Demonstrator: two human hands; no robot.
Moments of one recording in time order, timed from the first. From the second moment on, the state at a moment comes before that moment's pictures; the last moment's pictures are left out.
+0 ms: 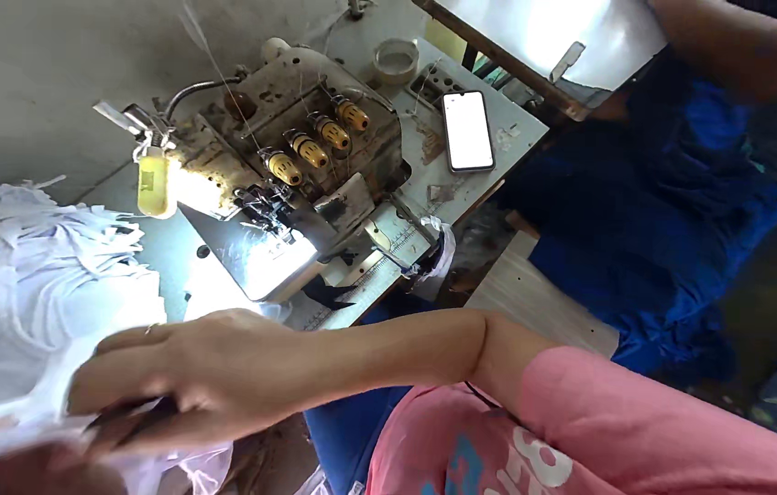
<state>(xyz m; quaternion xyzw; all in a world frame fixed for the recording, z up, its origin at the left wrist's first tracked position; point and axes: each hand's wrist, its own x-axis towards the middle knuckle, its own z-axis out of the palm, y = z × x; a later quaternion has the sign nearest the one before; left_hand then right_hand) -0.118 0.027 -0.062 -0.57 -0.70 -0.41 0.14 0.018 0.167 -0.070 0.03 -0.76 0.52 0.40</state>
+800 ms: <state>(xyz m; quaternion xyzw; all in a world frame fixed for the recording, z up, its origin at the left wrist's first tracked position) -0.102 0.115 -0.099 -0.60 -0.65 -0.43 -0.20 0.070 0.223 -0.143 -0.14 -0.73 0.59 0.32</state>
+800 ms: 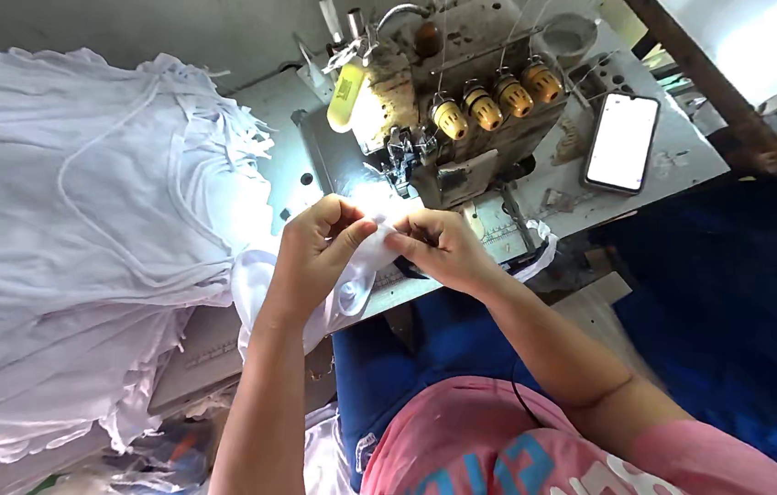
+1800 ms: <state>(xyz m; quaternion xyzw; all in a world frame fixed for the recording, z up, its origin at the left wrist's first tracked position) -0.089 0.134 -0.124 -0.56 -0.60 -0.50 -0.27 0.281 0.339 -0.202 -0.62 -0.74 0.19 0.18</state>
